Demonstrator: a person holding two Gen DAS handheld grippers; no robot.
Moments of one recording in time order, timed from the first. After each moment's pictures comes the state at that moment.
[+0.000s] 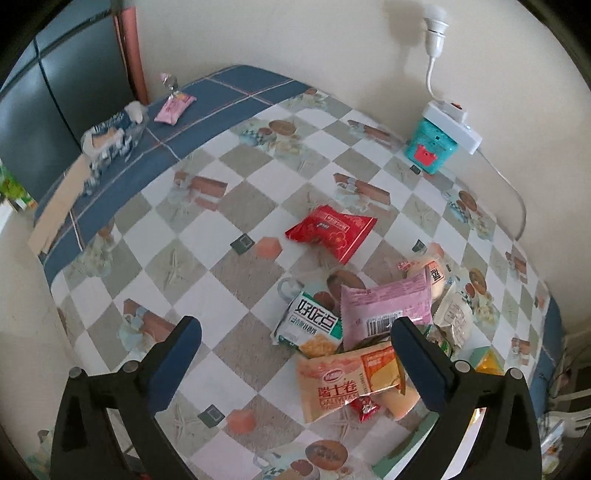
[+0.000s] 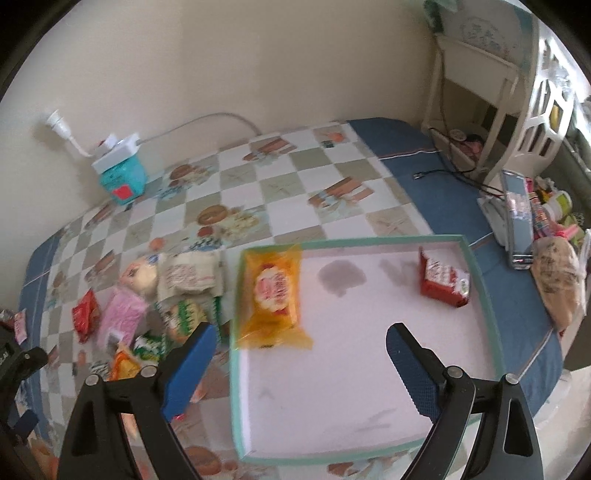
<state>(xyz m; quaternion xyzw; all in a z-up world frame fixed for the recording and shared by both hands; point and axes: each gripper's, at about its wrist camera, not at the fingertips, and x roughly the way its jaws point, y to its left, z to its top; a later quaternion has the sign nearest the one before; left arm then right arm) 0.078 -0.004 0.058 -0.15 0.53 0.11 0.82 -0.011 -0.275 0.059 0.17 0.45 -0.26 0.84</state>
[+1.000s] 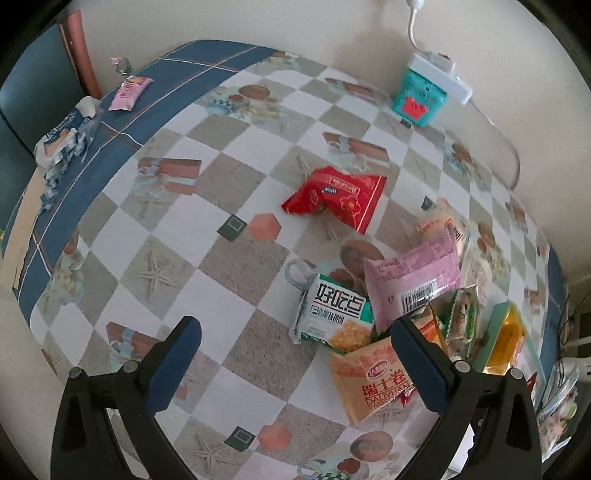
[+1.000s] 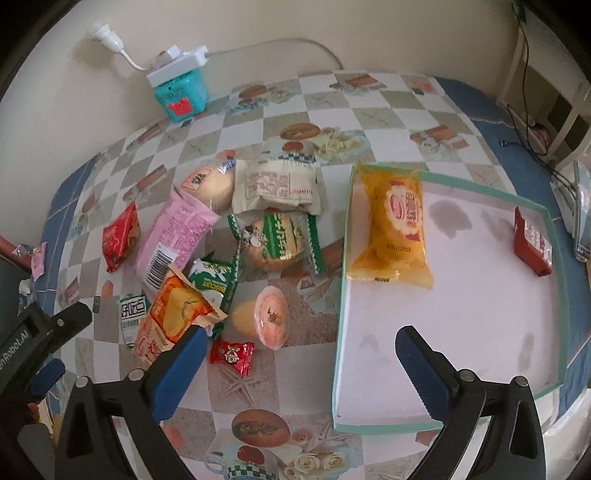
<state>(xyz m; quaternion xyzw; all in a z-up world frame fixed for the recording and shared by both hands) 0.096 0.017 0.016 -0.10 0.58 0.03 0.80 0.024 -0.202 0.006 0.17 0.53 -0.16 0.81</state>
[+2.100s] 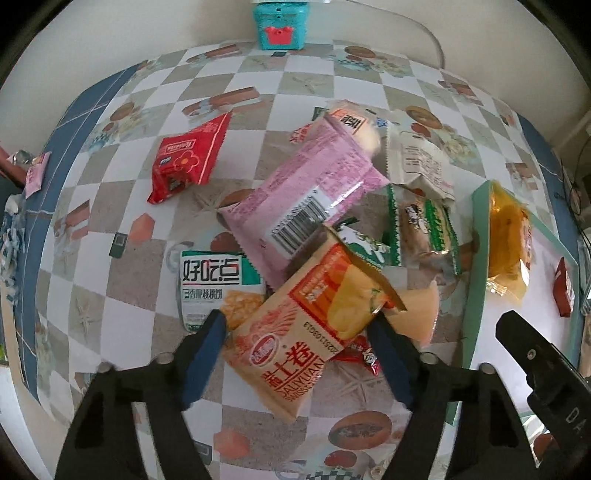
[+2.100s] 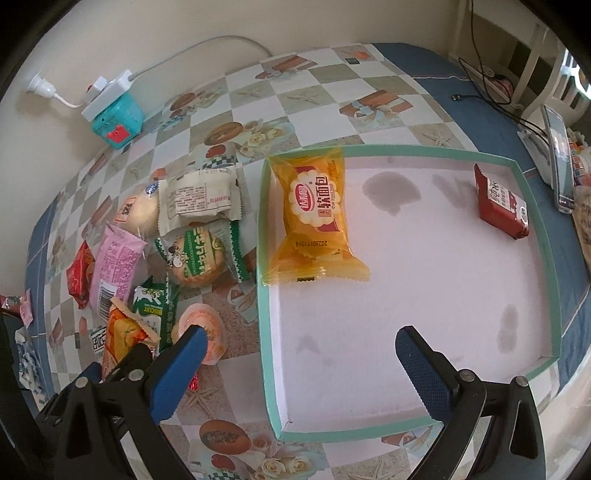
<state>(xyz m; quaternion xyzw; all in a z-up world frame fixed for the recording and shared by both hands) 0.088 -0.087 -0.020 0.07 0.61 -0.10 0.78 0.010 -0.257 -0.003 0.23 0.54 -0.22 0.78</state>
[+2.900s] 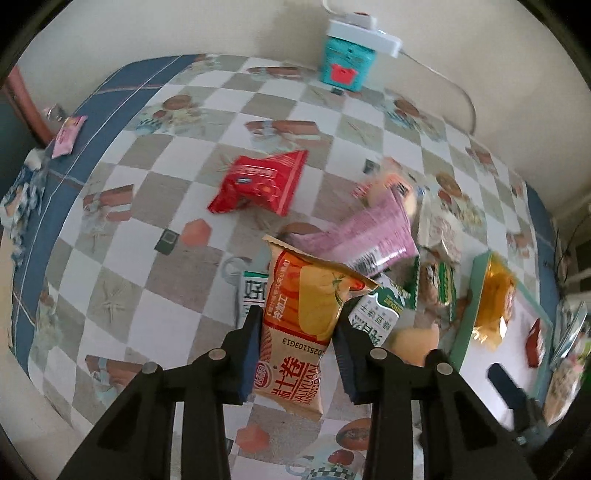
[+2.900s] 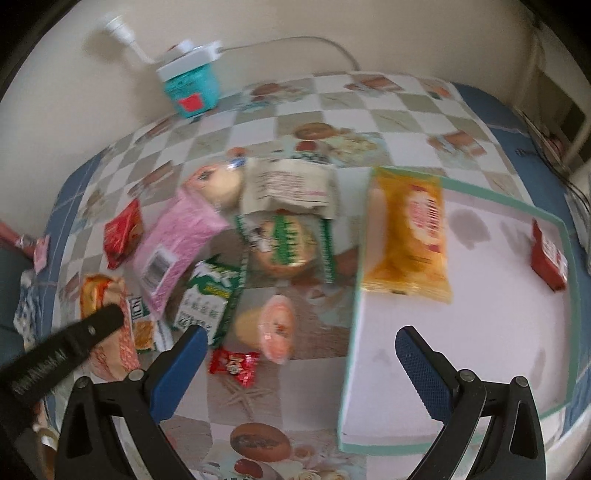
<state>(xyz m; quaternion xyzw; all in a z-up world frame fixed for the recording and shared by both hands) 0.101 -0.028 0.013 -0.04 0.59 -0.06 0.80 0.035 -0.194 -0.003 0.15 0.52 -0.13 0.83</state>
